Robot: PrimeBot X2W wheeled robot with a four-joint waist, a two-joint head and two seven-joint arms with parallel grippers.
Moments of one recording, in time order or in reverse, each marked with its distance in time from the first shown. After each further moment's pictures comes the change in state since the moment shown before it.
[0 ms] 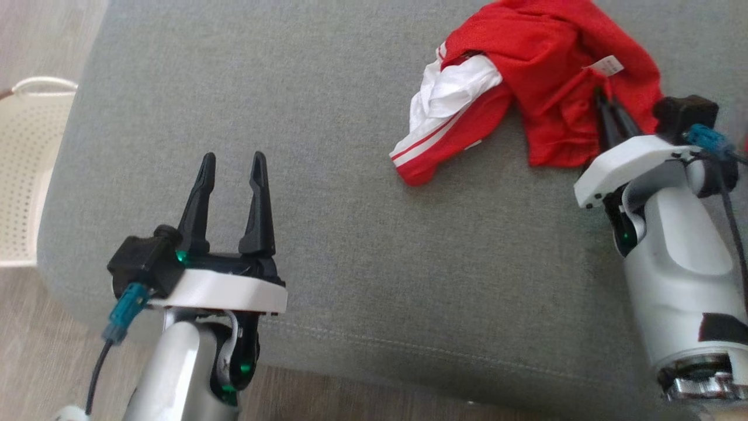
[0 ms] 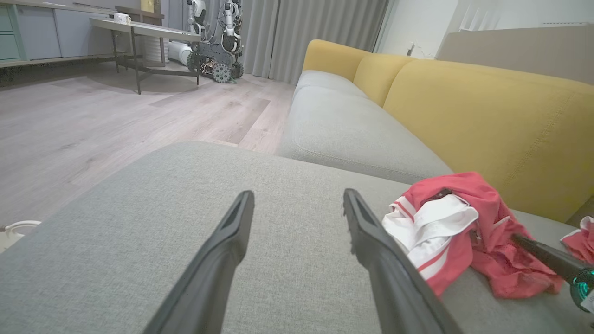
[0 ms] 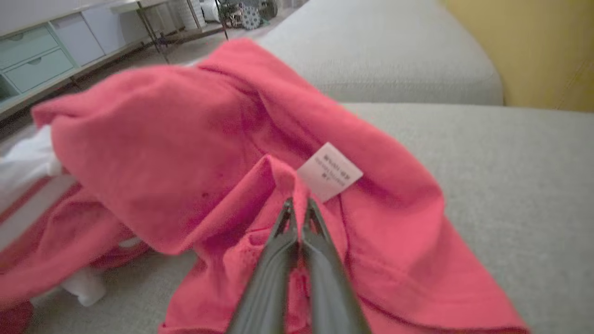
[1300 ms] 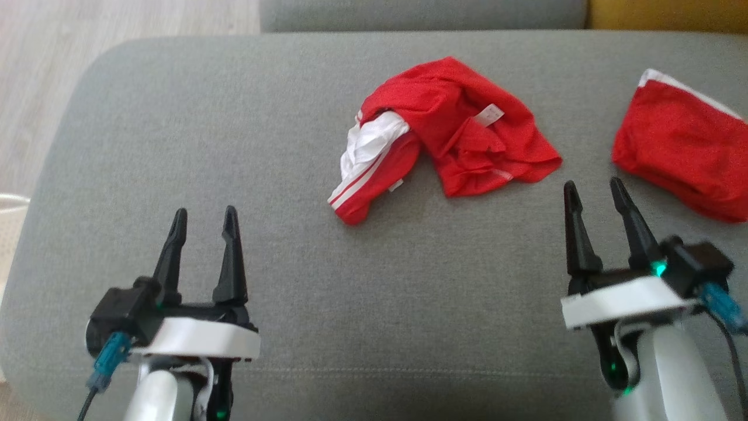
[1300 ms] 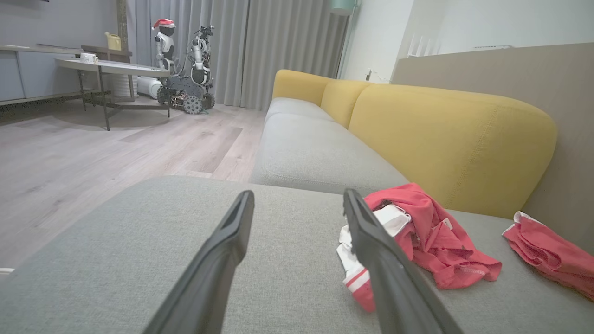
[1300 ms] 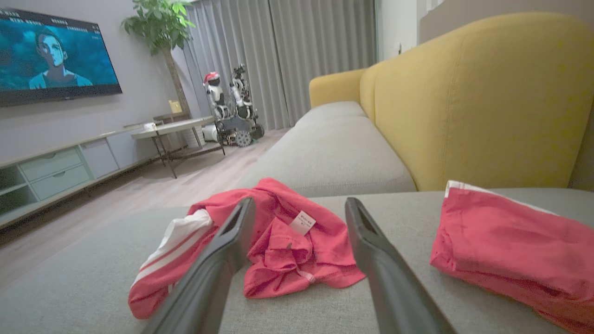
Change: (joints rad) left arm 0.156 0.005 0.100 -0.018 0.079 -0.039 0.000; right arm 0.606 0.085 0.074 -0.737 0.123 0.000 -0.047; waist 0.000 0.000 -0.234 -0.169
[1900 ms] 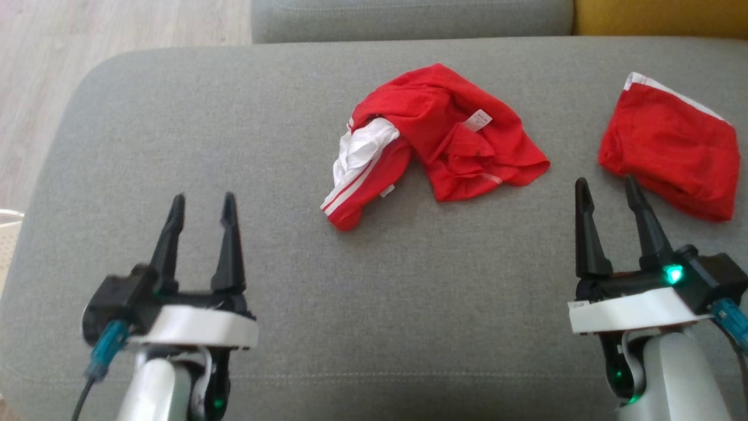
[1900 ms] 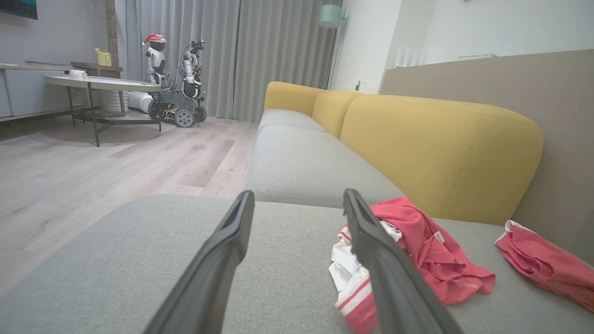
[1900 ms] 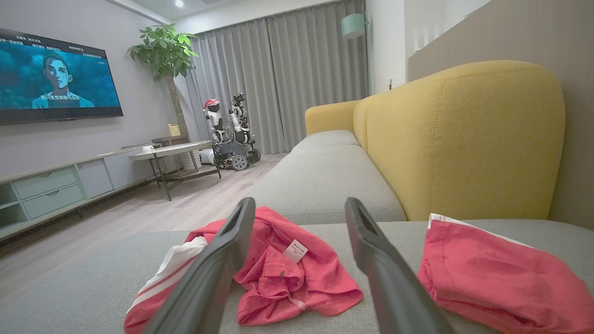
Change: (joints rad) left arm -0.046 0.010 -0.010 0.017 -0.002 0.011 0.000; right arm 0.017 -0.001 -0.007 -0.048 -0.014 0.000 -0.042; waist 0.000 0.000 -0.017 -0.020
